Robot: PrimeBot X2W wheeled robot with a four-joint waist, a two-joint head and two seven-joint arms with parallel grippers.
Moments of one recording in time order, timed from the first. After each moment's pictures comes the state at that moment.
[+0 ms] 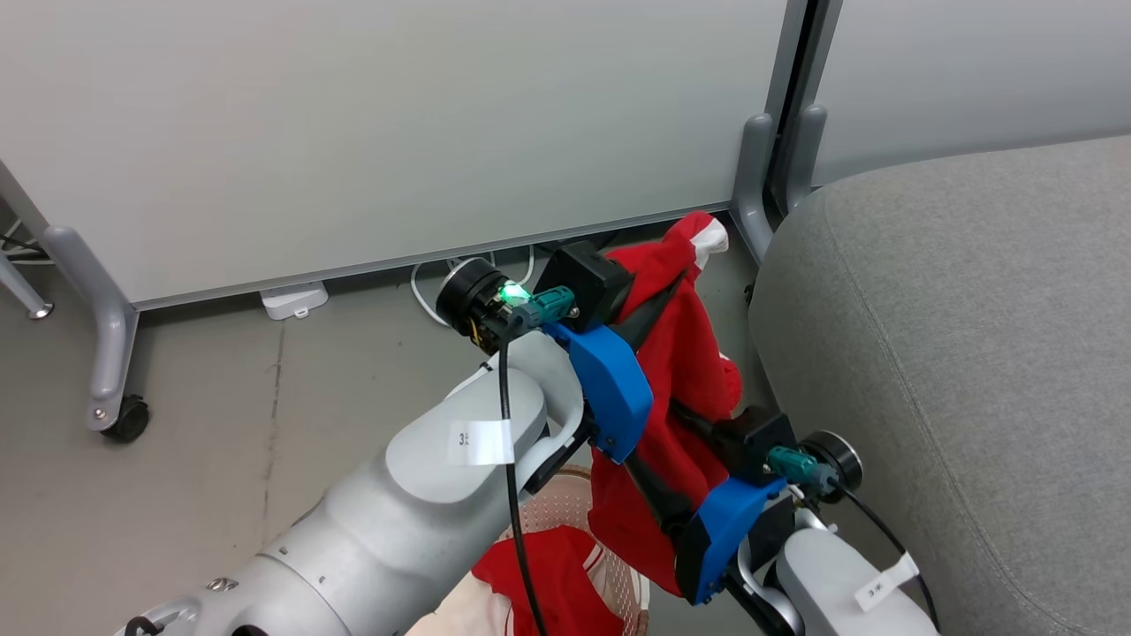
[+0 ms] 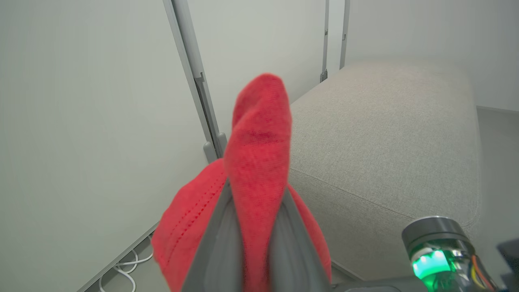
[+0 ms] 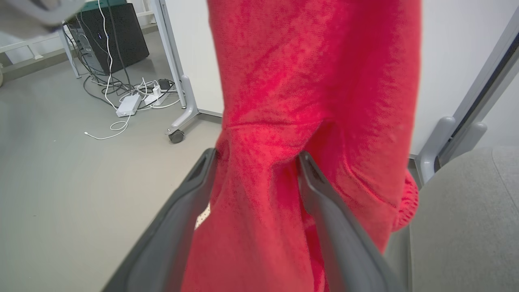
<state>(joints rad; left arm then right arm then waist) -0.91 0.05 -1.14 0.77 -0.81 -0.09 -0.19 -0.43 -0.05 0.51 0.61 0.24 0.13 -0.15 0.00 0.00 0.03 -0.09</state>
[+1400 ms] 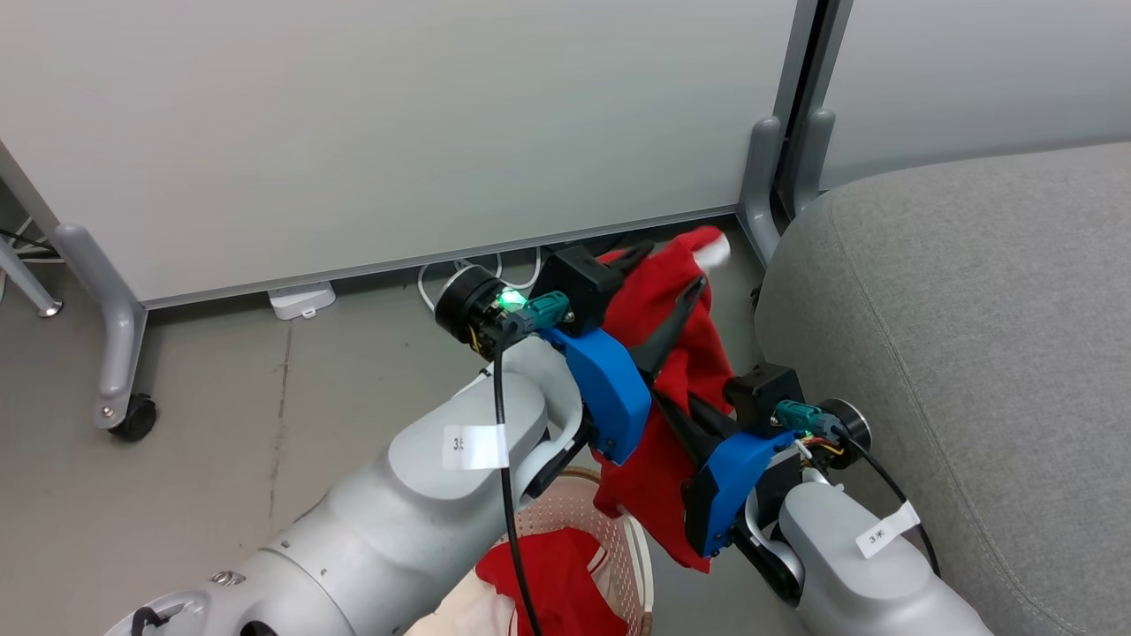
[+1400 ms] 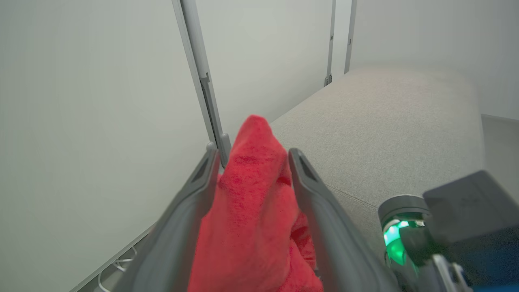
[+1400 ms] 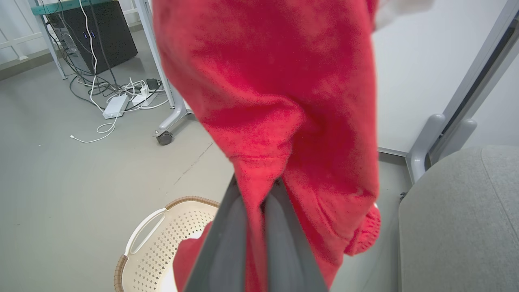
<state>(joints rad) -0.94 0.05 -1.23 0.80 -0.91 -0.07 -0.24 -0.62 -0.05 0.61 0.91 0.39 0.13 -0.26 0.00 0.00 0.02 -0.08</state>
